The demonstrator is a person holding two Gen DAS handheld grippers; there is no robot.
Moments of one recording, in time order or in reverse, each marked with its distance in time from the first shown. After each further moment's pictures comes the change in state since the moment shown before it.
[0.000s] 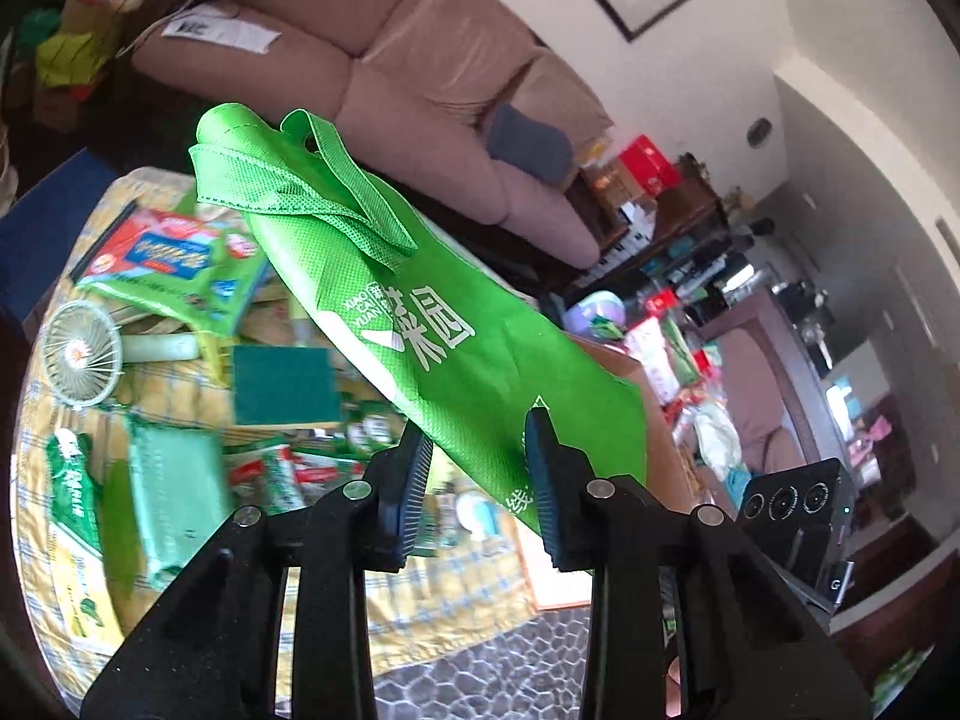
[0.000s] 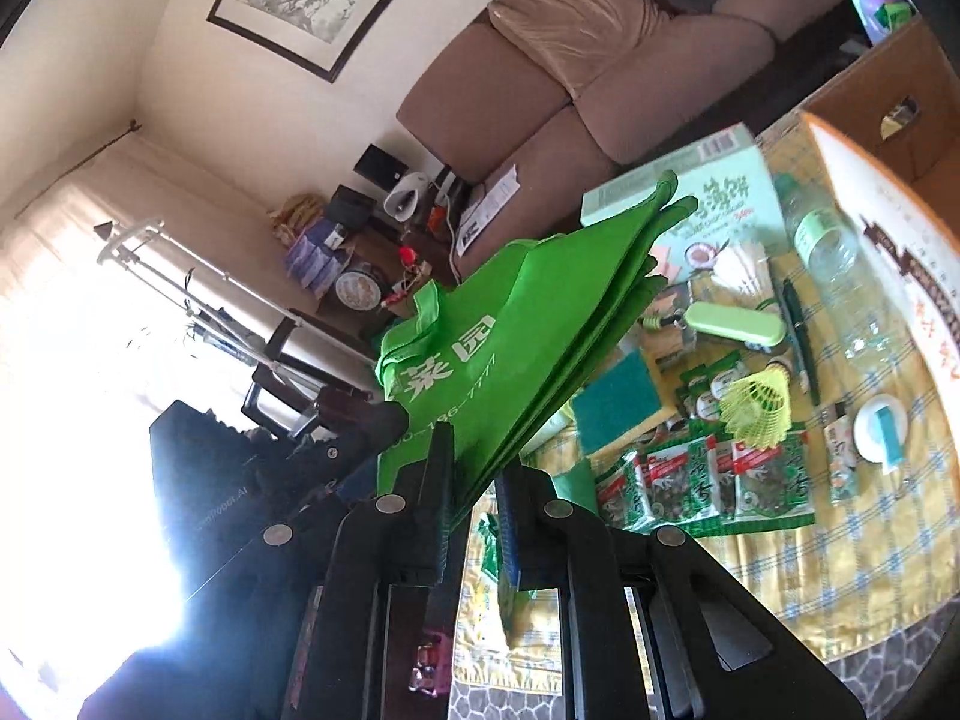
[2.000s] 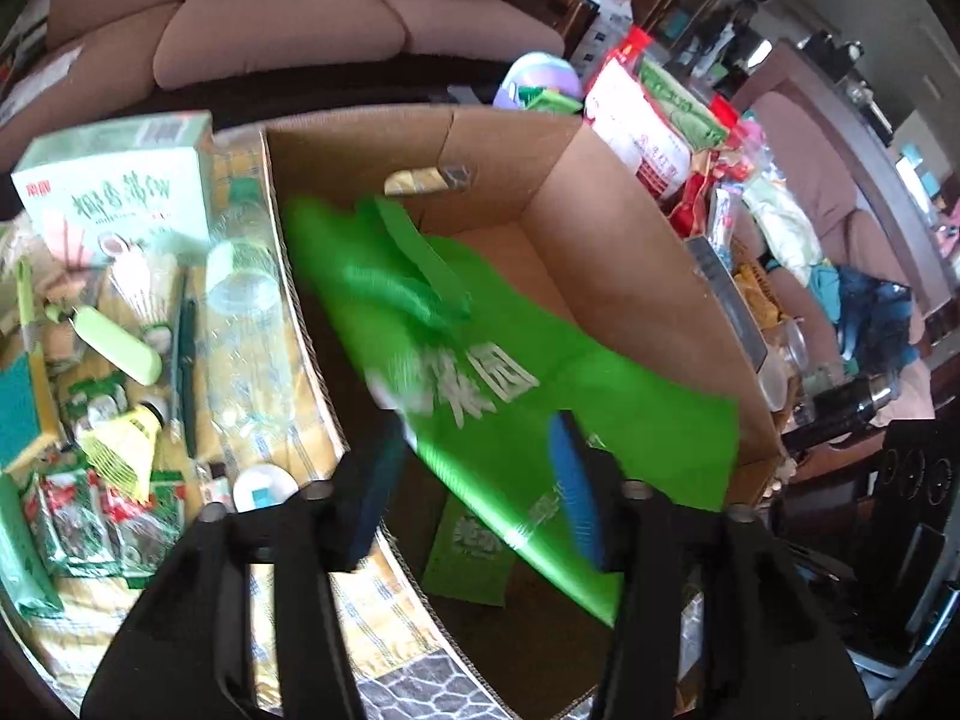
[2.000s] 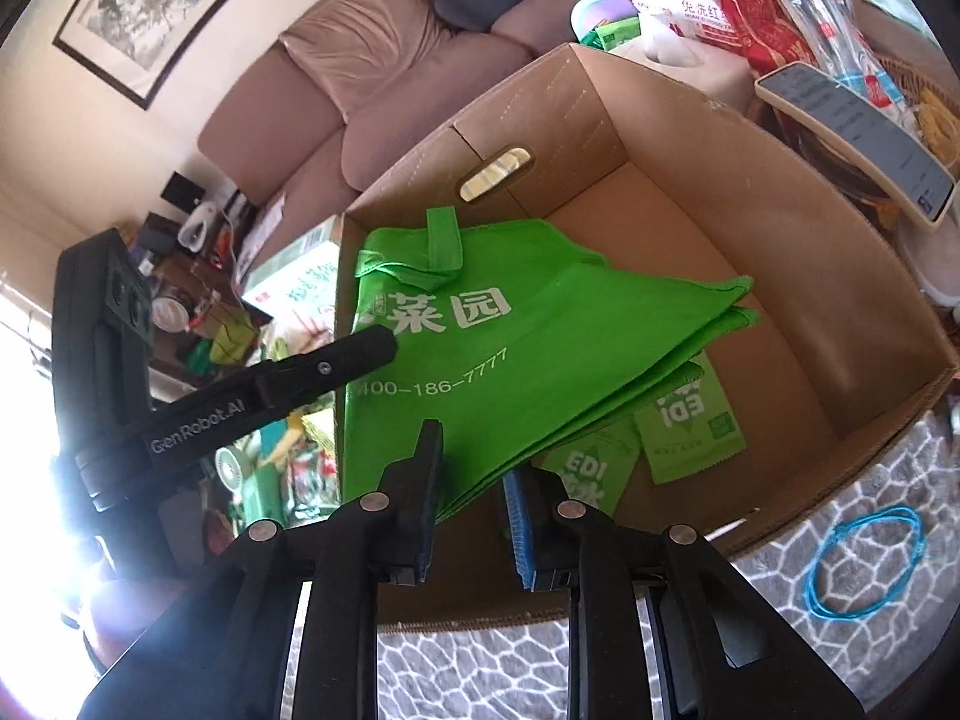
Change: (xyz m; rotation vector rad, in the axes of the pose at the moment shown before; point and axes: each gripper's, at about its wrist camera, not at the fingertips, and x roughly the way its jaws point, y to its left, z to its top) left arm 0.241 -0.230 -0.098 0.341 0.337 0.209; right arm -0.191 -0.189 0.058 0.082 0.087 -0.471
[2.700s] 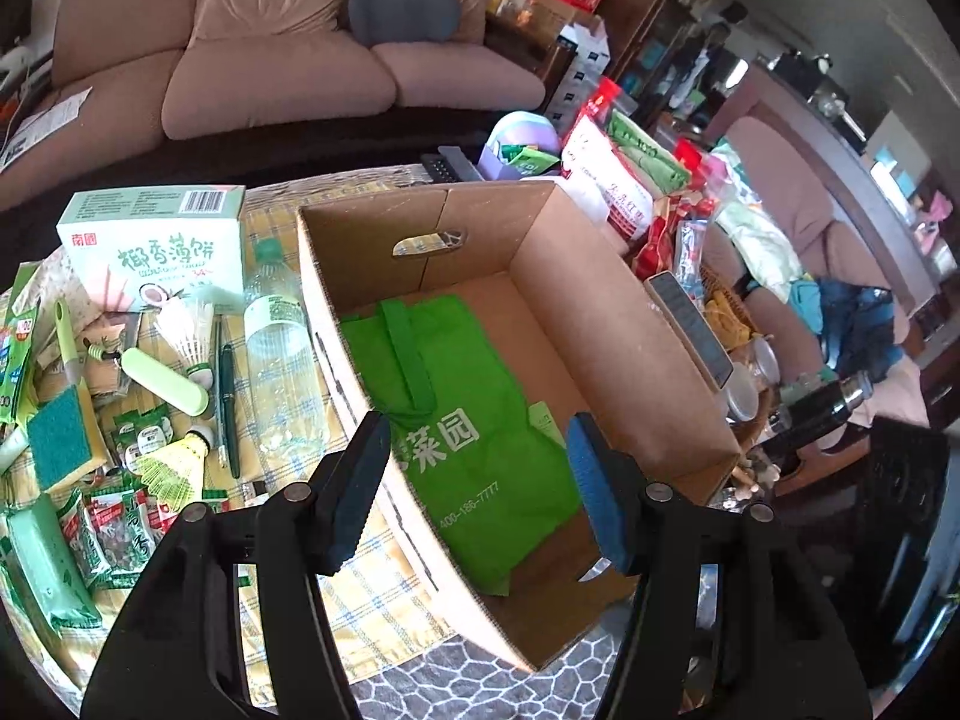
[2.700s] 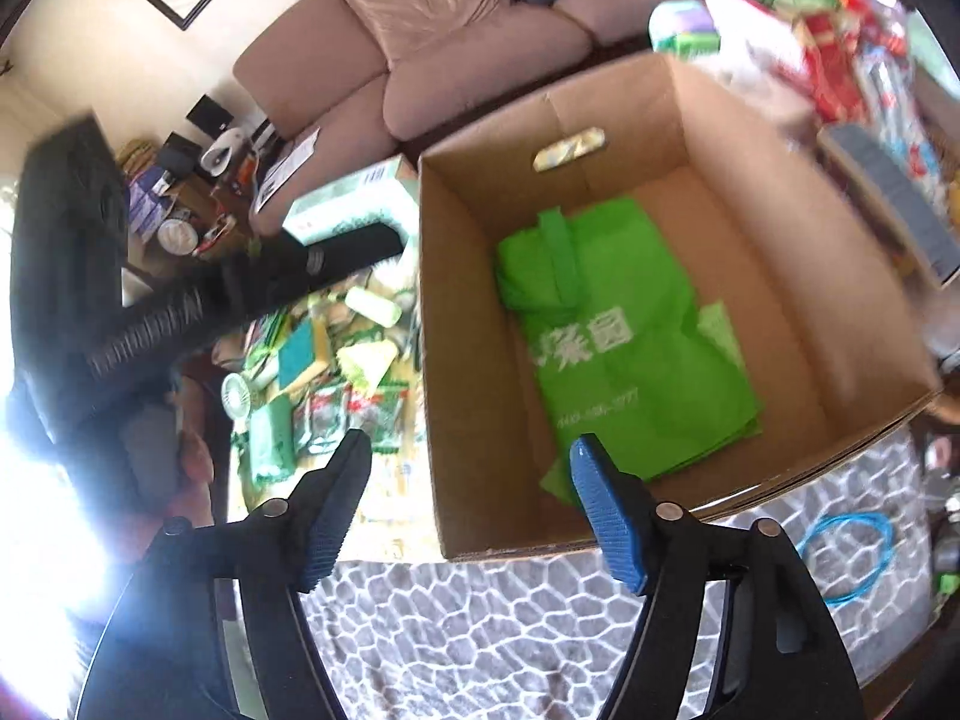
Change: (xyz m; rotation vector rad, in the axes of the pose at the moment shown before) left arm -0.063 0.009 -0.003 0.023 -0.069 -0.022; right arm -0.021 0.056 -0.013 -0.151 0.066 -0.030
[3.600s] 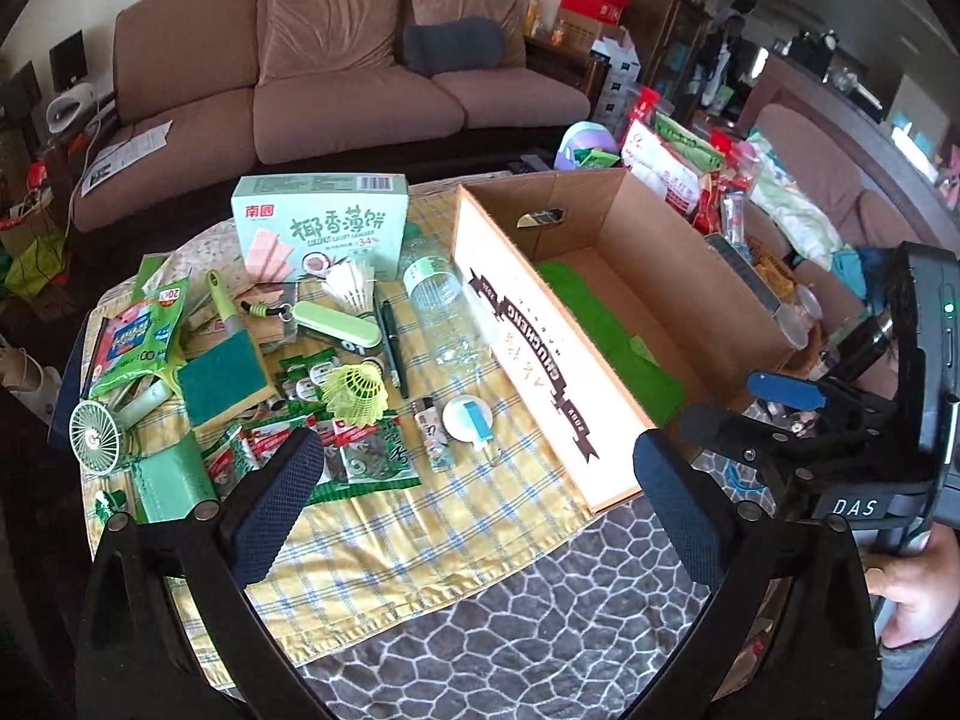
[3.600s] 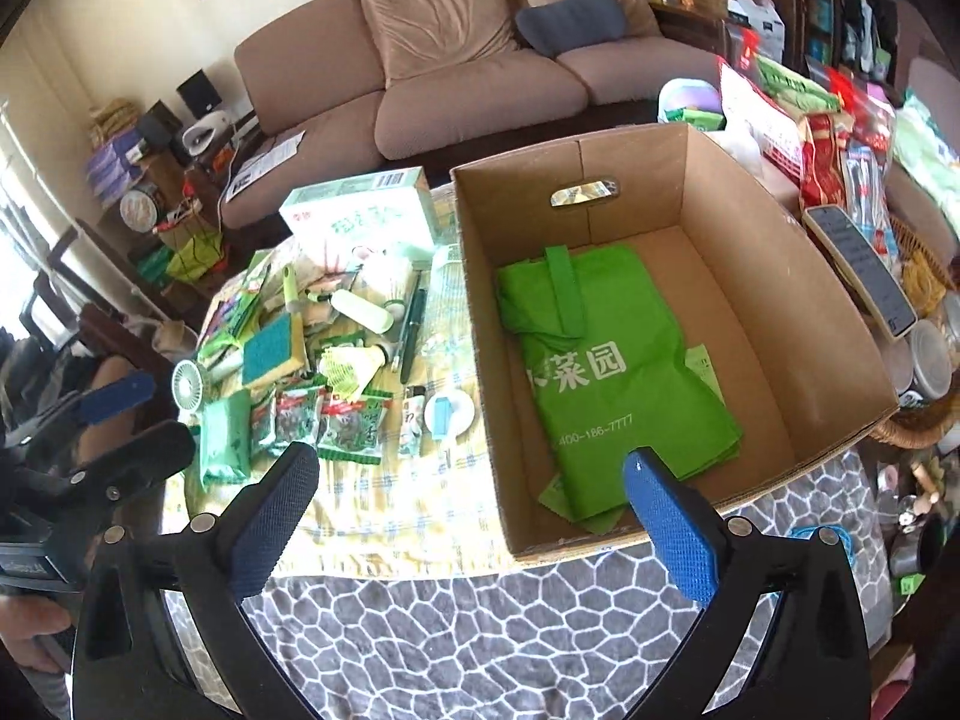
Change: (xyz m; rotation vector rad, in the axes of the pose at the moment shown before) left arm -0.114 0.074 -0.093 0.075 -0.070 0.166; right arm 0.014 0.079 -0.029 -0.149 -0.094 -0.183
